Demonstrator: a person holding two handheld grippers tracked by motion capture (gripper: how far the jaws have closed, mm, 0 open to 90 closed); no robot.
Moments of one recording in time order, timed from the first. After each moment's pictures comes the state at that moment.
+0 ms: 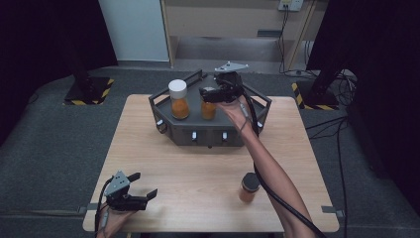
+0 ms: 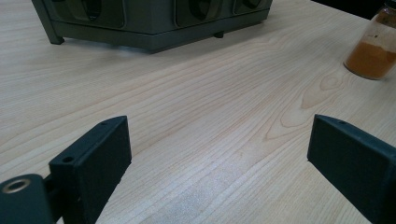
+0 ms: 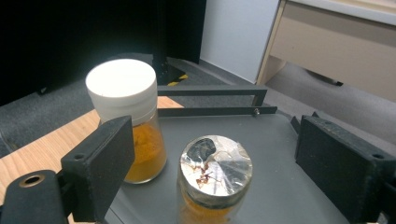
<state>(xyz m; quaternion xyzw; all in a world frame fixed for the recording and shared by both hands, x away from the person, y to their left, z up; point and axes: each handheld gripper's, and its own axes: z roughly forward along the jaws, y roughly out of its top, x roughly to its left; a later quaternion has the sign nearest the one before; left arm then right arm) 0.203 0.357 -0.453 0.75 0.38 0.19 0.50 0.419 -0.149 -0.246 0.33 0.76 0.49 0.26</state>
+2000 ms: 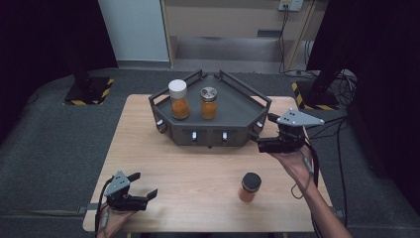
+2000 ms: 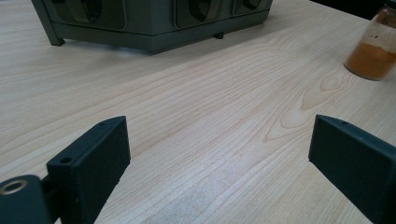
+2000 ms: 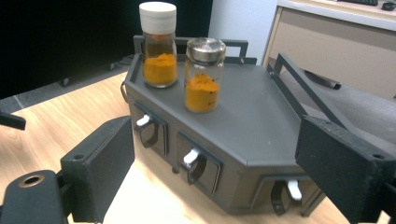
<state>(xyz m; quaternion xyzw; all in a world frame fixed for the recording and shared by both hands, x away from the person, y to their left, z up) 0.203 0.357 -0.453 0.75 0.38 0.19 0.50 0.280 -0.298 -0.286 0.31 0.75 0.52 0.26</state>
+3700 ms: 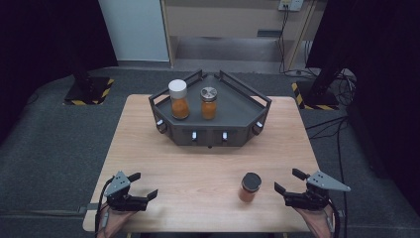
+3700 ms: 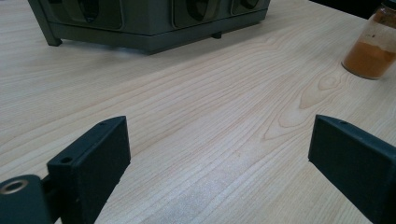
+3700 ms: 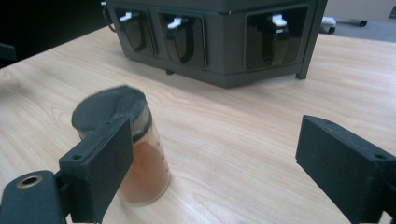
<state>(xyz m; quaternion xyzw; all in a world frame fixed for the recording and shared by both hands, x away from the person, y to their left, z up) 0.203 0.357 -0.453 0.76 0.38 0.19 0.50 0.195 -0.375 -0.414 0.39 0.73 0.51 0.22</state>
